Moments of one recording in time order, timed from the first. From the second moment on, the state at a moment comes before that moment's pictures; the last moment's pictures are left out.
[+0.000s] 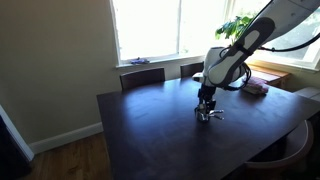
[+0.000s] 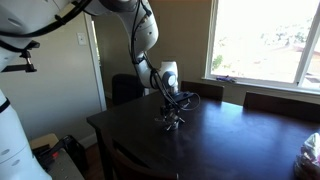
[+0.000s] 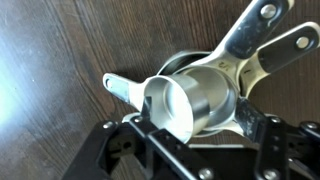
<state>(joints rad) -0.14 0.79 0.12 -1.83 -0.27 2.71 -1.12</state>
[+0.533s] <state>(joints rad) -0.19 0.73 0.18 -1.91 -0.21 2.70 -1.16</state>
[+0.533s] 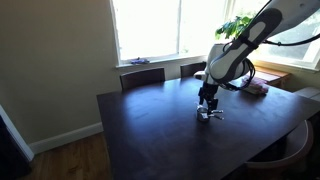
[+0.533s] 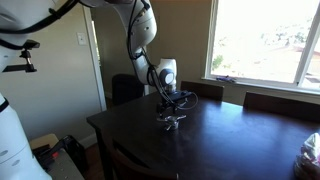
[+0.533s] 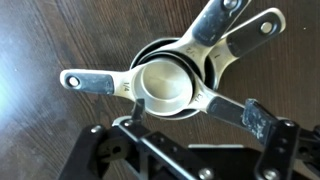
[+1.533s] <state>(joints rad) -0.20 0.48 0.19 -2.10 -0.05 2.57 -1.12</state>
